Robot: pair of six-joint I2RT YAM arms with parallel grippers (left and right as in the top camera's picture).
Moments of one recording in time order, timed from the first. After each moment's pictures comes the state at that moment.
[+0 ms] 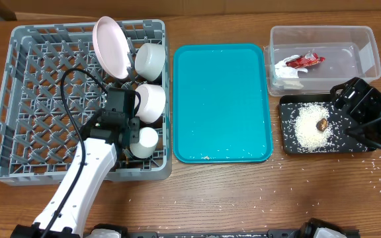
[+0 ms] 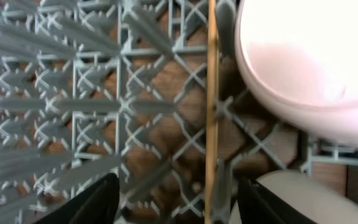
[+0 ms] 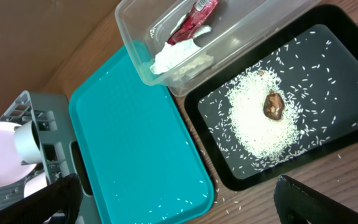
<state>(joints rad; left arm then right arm) -0.17 1.36 0.92 -0.72 -0.32 -0.12 -0.33 1.18 1.43 -1.20 -0.33 0.38</state>
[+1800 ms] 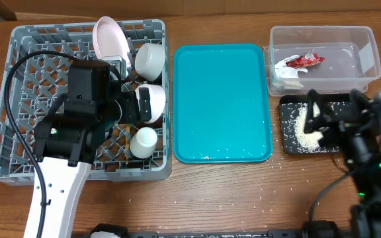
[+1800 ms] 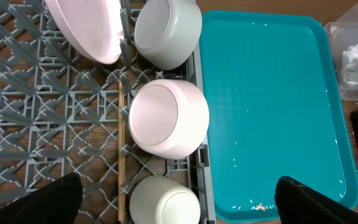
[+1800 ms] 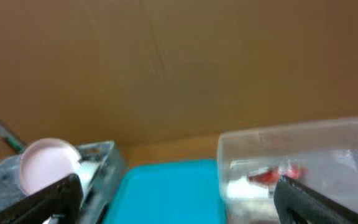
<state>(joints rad) -0.17 1.23 1.38 -1.02 0.03 -0.21 0.01 0.61 0.86 -0.38 -0.17 0.26</state>
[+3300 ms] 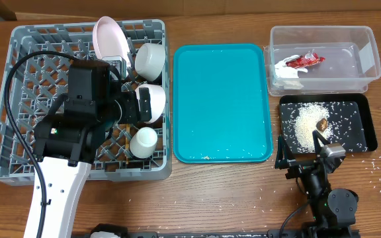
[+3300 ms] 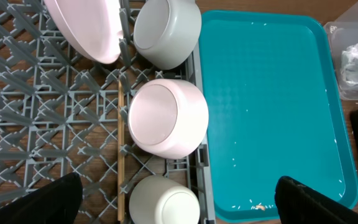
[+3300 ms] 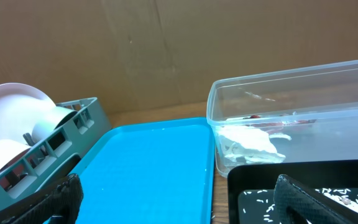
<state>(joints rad) -0.17 1.23 1.38 -1.02 0.03 -0.21 0.09 0.01 0.02 -0.02 -0.12 0.23</state>
